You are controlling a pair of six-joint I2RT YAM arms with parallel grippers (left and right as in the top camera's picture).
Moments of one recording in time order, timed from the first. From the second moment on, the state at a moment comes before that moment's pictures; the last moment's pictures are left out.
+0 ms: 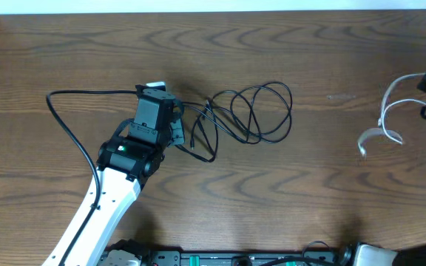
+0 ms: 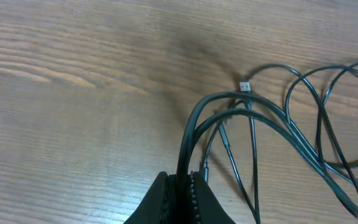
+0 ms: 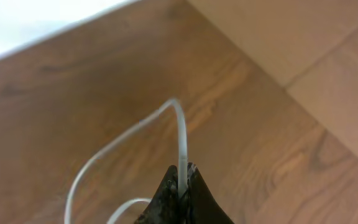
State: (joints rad) left arm -0.35 1.21 0.98 -0.67 -0.18 -0.40; right arm -0.30 1.45 1.35 -0.63 0.41 0.18
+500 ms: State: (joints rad) left arm -0.35 1.21 0.98 -0.68 -0.17 -0.40; right arm -0.60 1.59 1.35 -0.67 0.31 0.26
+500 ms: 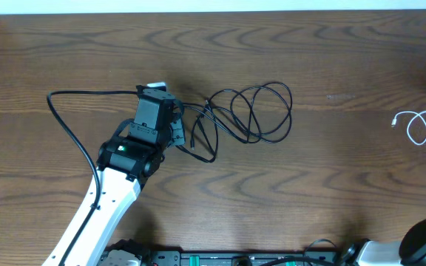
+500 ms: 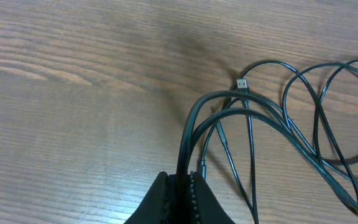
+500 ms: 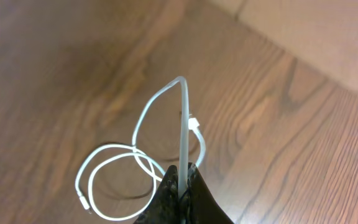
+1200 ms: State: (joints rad) left arm -0.35 1.21 0.98 -0.49 -0.03 -0.37; right arm -0.43 1.66 1.36 -0.76 -0.67 0.04
